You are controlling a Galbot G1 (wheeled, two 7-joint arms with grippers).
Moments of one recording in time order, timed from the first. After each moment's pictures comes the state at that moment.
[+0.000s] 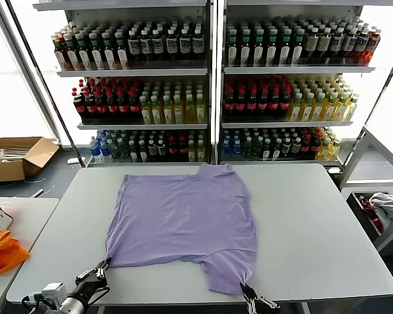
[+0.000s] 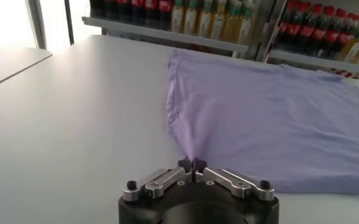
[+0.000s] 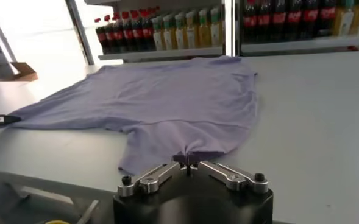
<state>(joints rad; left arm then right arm) 1.65 -1.25 -0.73 -2.07 -0.52 0.50 0.02 -1.95 1.21 0.42 2.30 0.24 -0.17 -0.05</state>
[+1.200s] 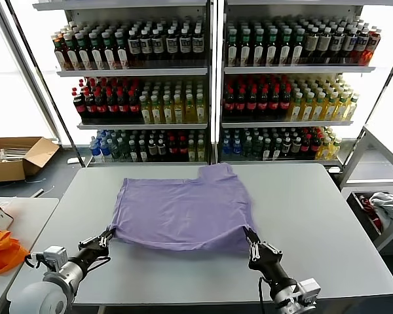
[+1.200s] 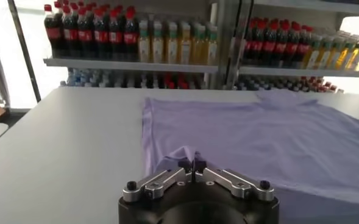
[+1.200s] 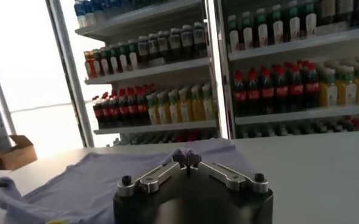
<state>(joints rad) 1.36 -1.10 -0.66 -1.96 -0.58 0.57 0.09 -1.38 1.22 0.33 2.05 0.39 -0.19 0.03</state>
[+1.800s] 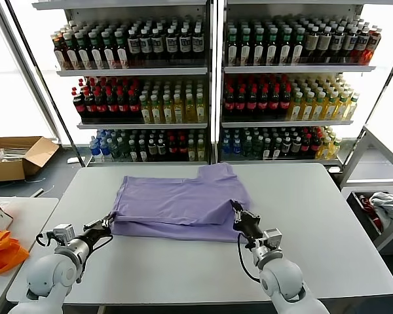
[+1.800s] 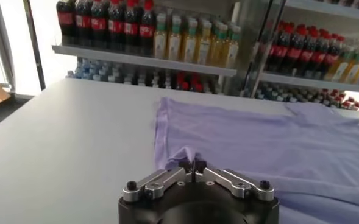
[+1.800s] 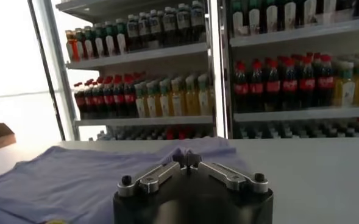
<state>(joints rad) 1.18 -1.11 -0.62 -1.75 -0.60 0.57 0.07 -1.03 1.26 0.21 1.69 0.37 -0.23 0.03</state>
